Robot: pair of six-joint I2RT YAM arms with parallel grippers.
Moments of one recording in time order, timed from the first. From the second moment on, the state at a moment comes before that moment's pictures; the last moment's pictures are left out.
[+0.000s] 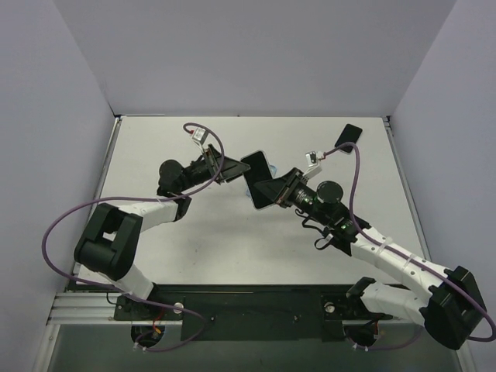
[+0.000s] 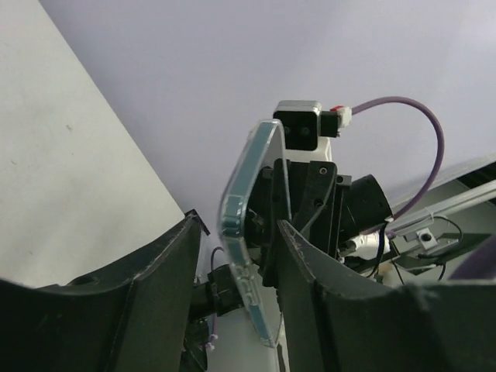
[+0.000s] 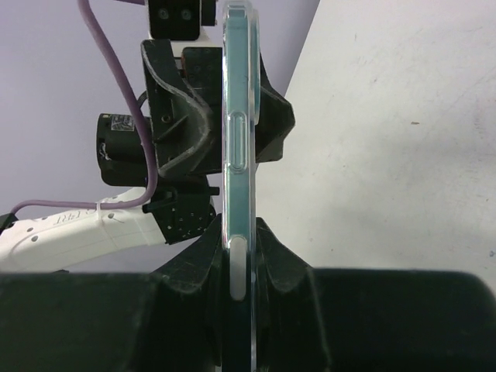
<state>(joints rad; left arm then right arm) -0.40 1.61 0.77 1.17 0.77 -1.42 0.68 1.05 0.61 0.40 -0.13 1.02</state>
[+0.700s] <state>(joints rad) -0.40 1.60 0.77 1.29 0.81 -1.55 0.81 1.11 0.61 0.53 0.00 1.01</state>
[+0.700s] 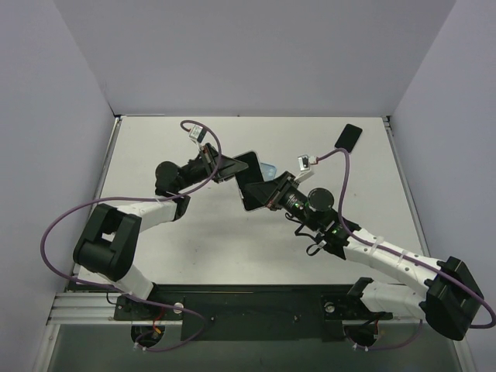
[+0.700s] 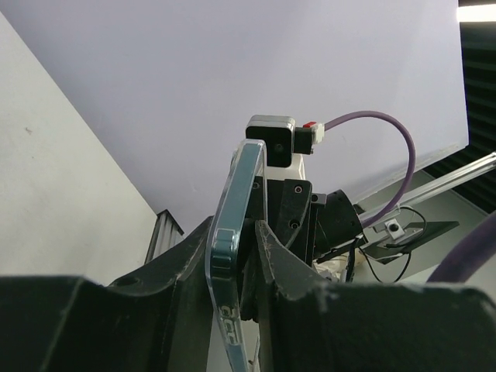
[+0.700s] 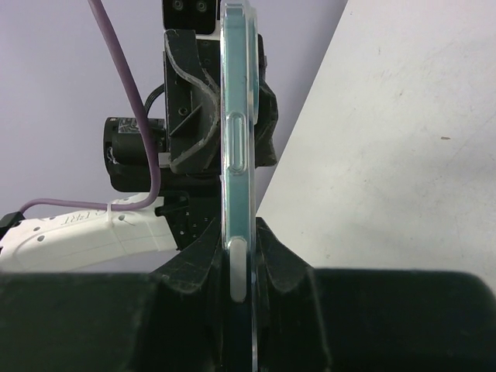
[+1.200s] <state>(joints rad) -0.44 1.59 0.78 1.29 0.86 -1.55 0.83 1.14 0.59 0.60 -0.04 1.02</state>
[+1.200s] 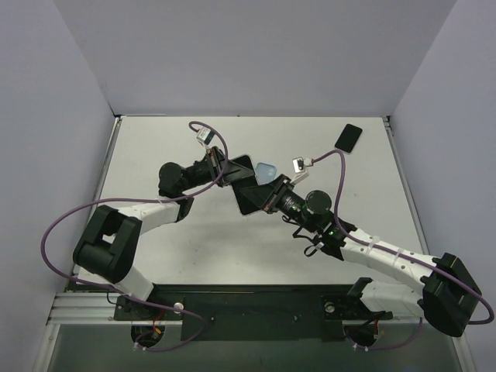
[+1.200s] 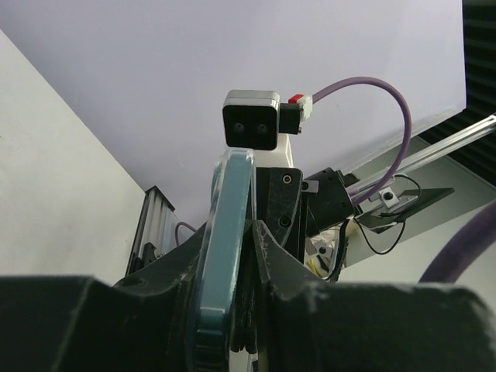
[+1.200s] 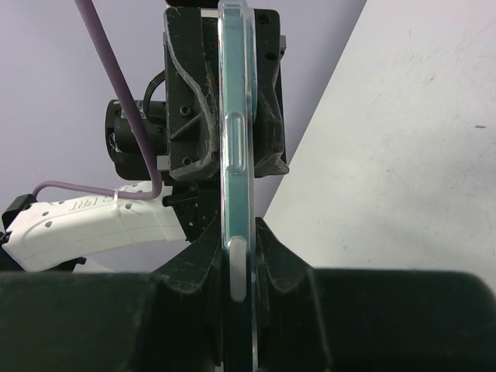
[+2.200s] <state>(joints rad) -0.42 1.58 0.83 1.28 0.95 -1.48 0.73 0.99 0.62 0.28 -0.23 0.92</state>
